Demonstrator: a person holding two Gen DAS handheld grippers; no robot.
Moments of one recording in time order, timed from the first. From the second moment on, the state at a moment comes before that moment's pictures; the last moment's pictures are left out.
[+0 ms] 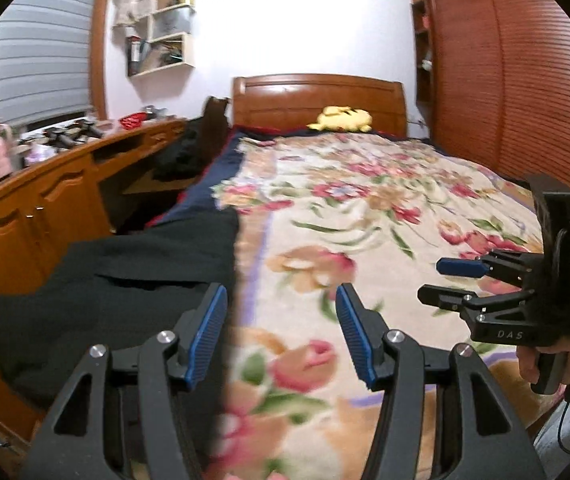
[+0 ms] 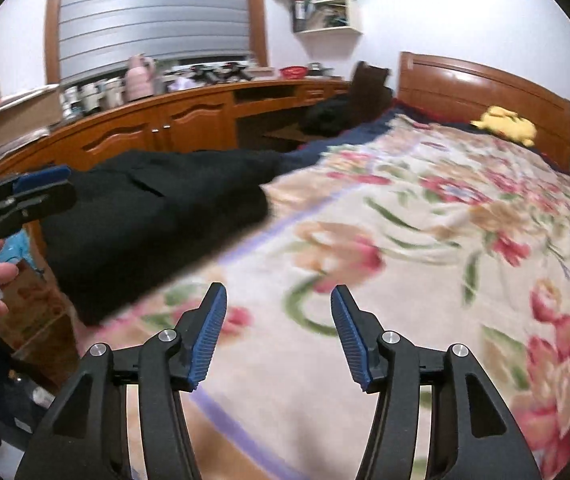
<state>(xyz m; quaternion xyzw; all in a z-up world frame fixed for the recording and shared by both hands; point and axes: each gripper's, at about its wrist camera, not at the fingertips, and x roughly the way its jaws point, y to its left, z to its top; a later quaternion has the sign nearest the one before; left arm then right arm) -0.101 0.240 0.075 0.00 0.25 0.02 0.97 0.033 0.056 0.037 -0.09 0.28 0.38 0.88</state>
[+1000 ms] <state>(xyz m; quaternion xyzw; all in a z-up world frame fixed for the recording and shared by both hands) 0.010 0.005 0.027 0.00 0.23 -0.06 0.97 0.054 -0.214 0.013 -0.01 0.22 0.13 0.97</state>
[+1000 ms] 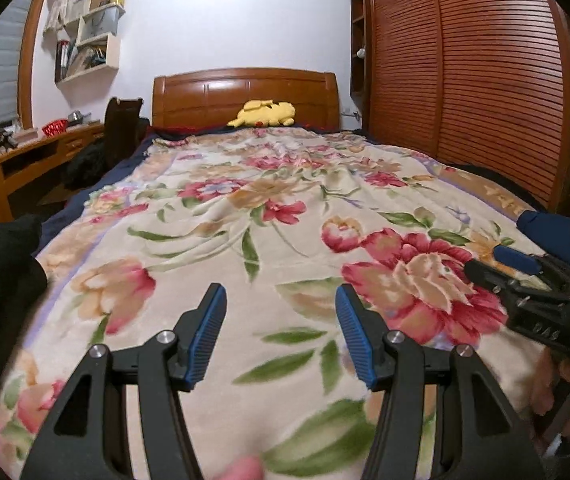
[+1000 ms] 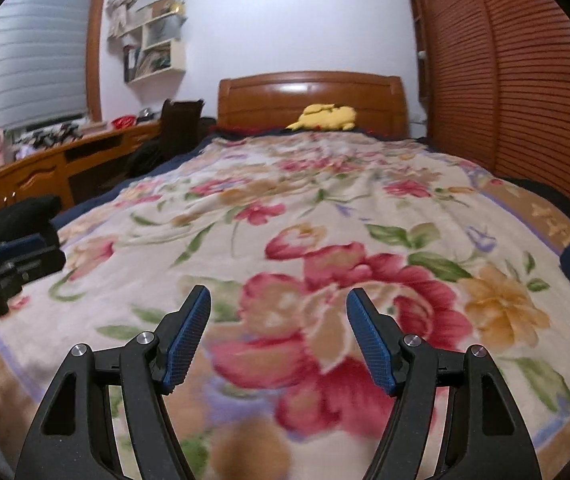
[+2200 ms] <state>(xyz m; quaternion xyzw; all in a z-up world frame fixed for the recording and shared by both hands) -0.017 0.004 0.013 -0.01 0.20 -0.03 0.98 0.025 -0.221 0.013 -0.02 0.15 0.11 0.98</state>
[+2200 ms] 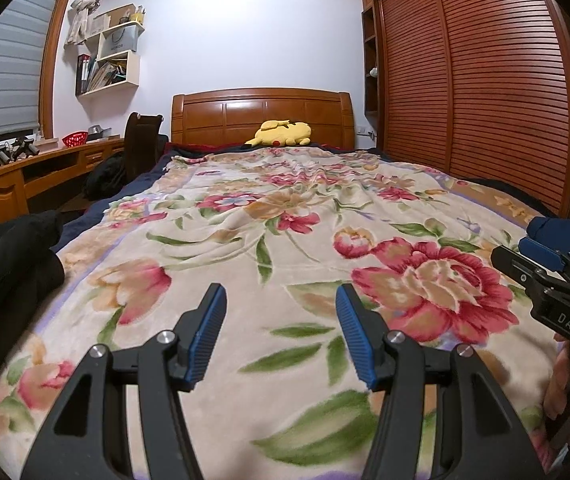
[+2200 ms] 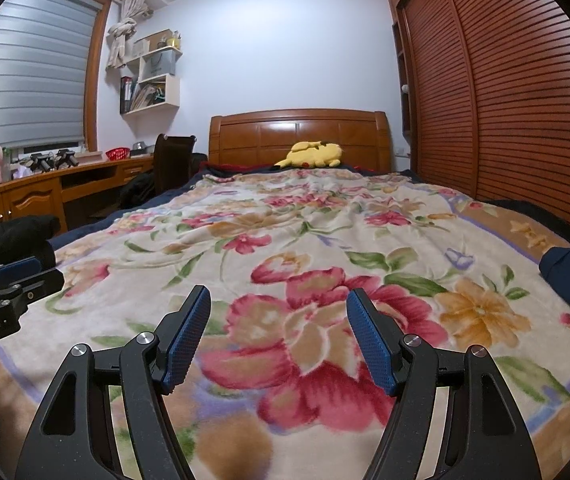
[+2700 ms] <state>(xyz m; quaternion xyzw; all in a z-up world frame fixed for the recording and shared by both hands) -0.017 0.004 0.013 -0.01 0.20 -0.03 0.98 0.026 -0.221 0.013 -0.02 0.15 0.11 0.98</state>
